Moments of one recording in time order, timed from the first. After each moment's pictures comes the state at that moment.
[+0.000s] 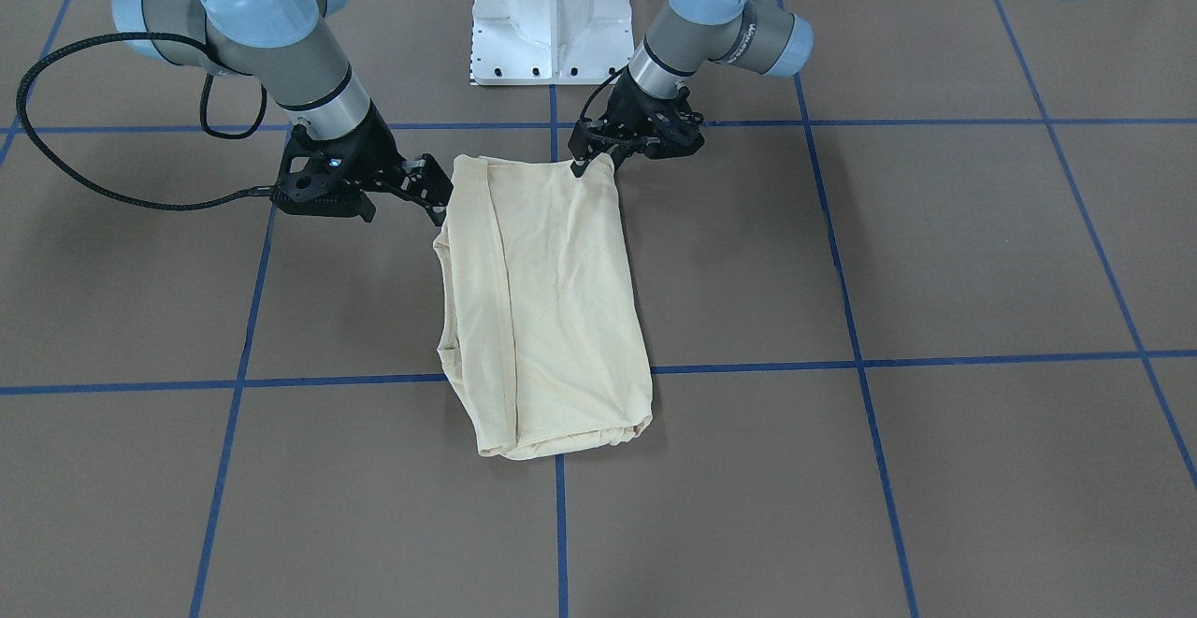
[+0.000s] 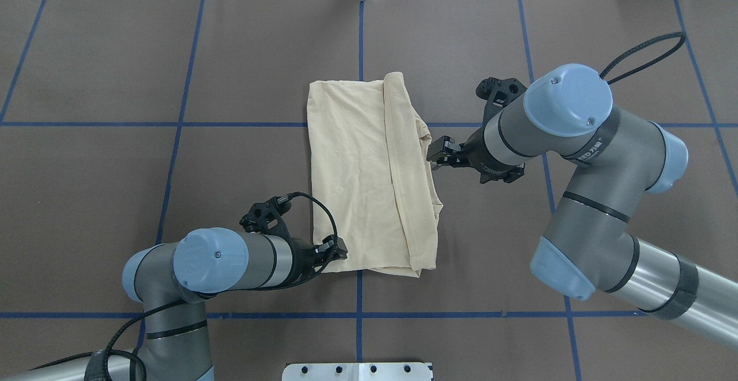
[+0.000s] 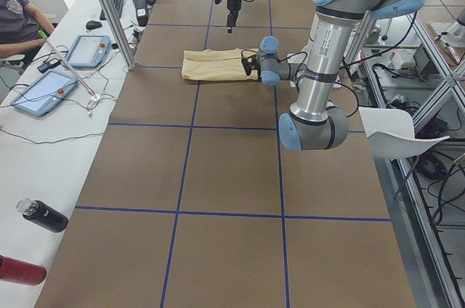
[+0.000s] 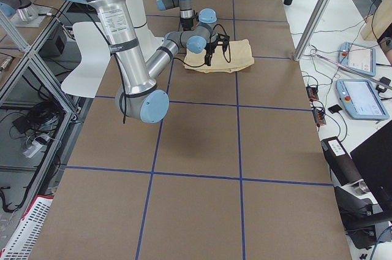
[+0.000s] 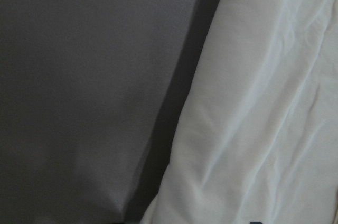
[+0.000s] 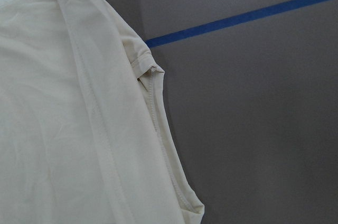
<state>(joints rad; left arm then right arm) -0.28 -2.01 -1.70 -2.22 -1.69 -1.87 0.63 -1.16 1.88 -1.39 1.97 1.40</state>
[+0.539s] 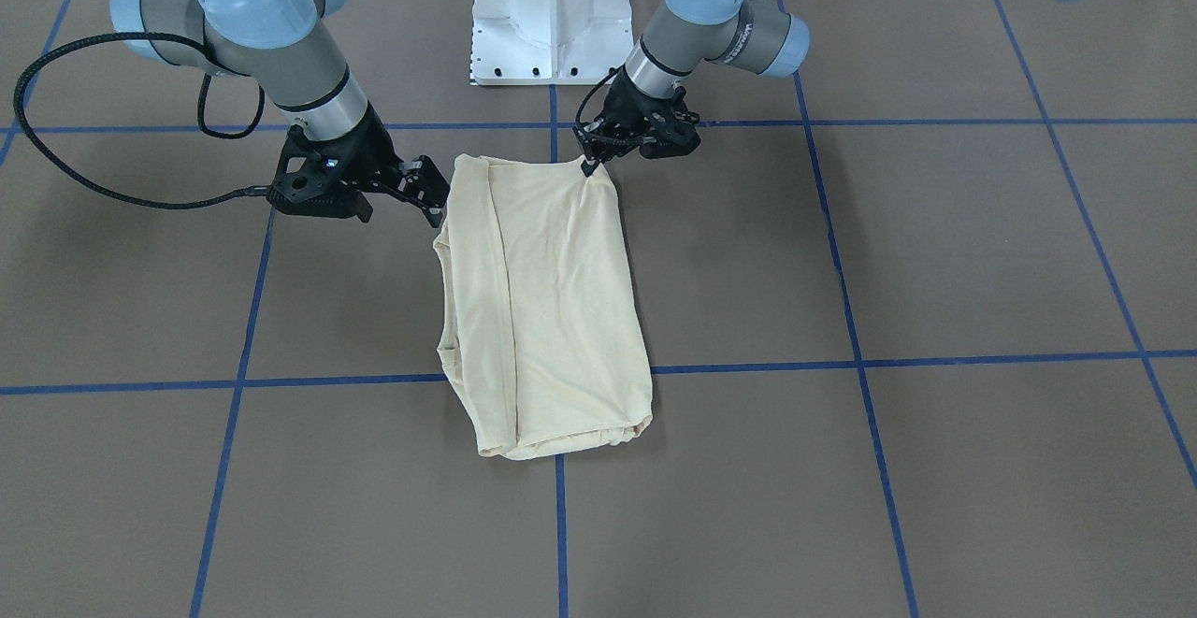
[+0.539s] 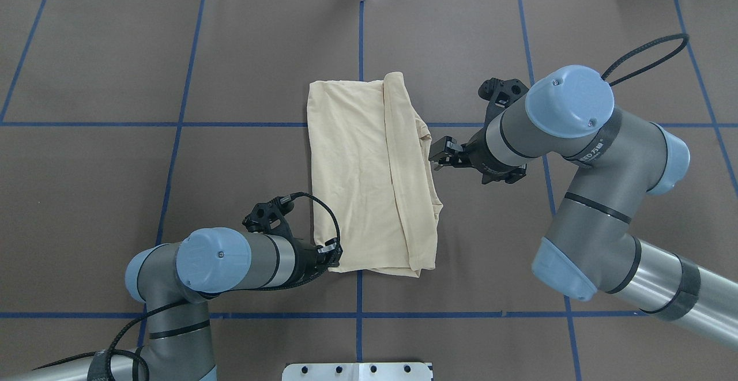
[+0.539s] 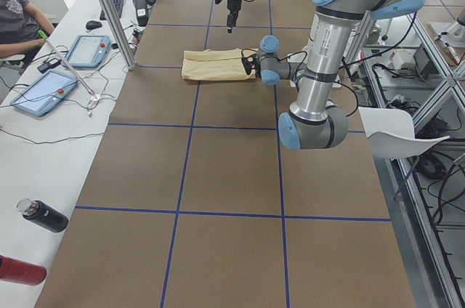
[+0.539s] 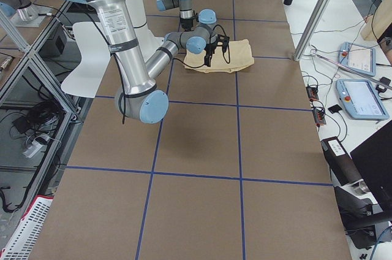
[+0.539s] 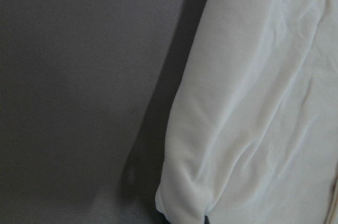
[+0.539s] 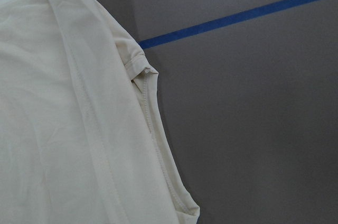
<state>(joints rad) -0.28 -2.02 -1.70 -2.22 -1.69 -1.87 0.63 -1.17 1.88 -1.39 1.96 1.42</state>
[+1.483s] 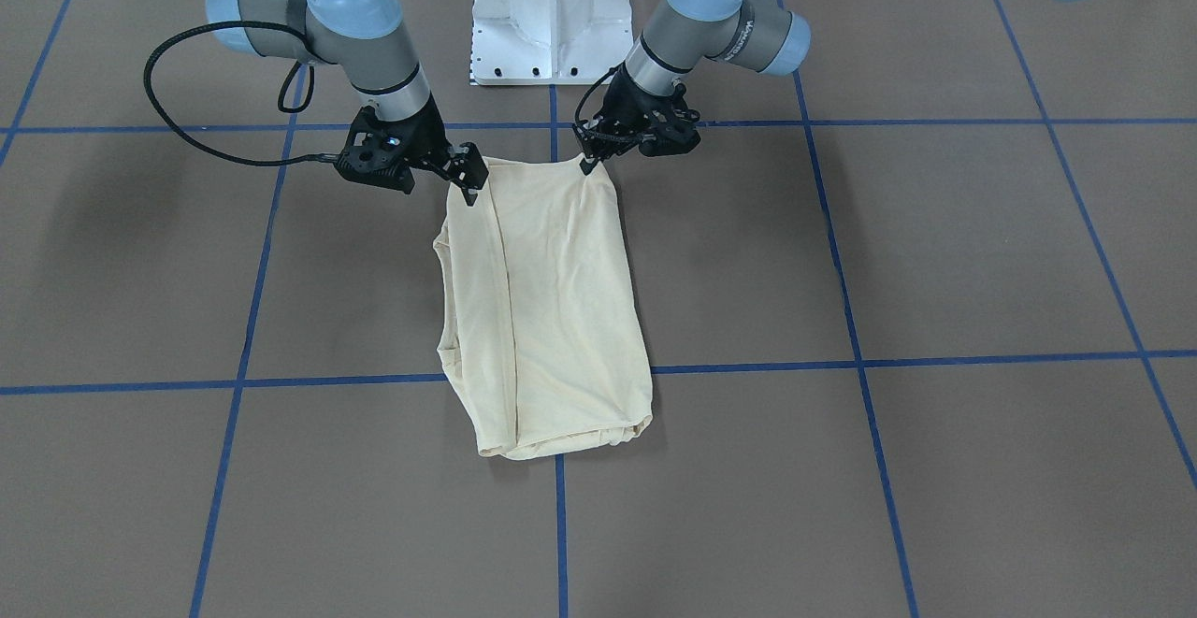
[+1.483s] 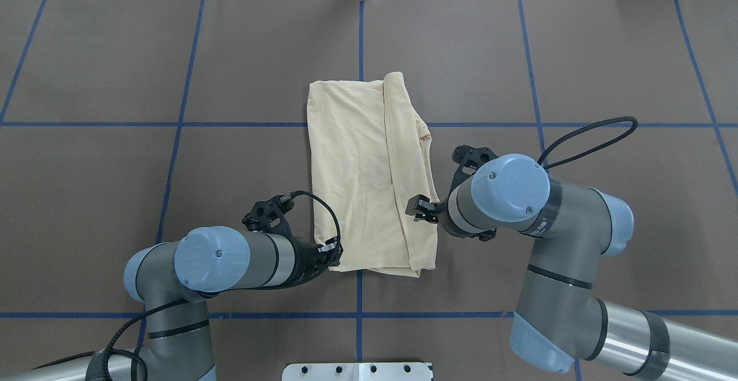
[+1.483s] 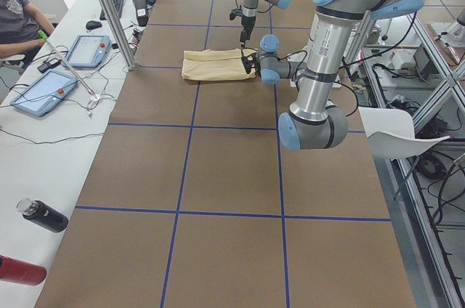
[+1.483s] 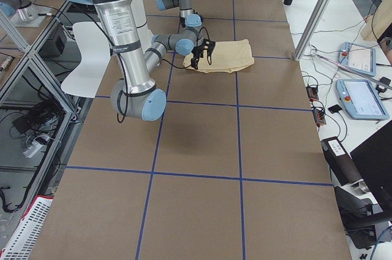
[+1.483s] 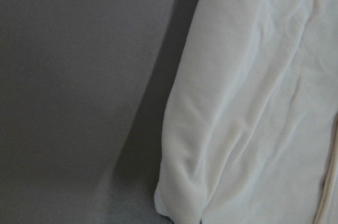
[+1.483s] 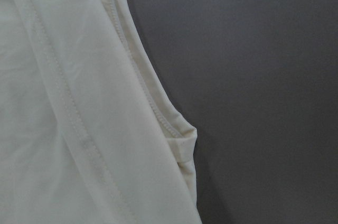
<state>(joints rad) -0.28 -2.02 -1.70 -2.22 -1.70 -1.87 0.41 -1.17 1.85 -1.40 1.80 1.64</state>
